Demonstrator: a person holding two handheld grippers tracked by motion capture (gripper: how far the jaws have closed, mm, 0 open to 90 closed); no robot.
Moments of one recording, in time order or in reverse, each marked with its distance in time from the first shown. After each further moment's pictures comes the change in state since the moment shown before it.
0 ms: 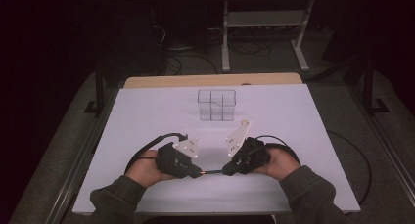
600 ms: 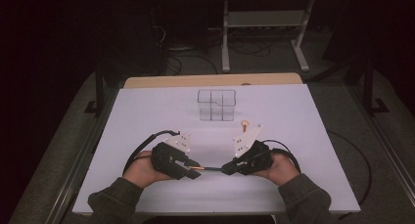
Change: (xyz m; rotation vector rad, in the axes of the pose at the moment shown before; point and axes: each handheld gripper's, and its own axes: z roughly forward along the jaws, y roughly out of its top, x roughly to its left) left arm 0.006 -0.014 -0.007 -0.137 -0.018 -0.109; right arm 0.004 -0.019 0.002 -0.163 -0.060 0.016
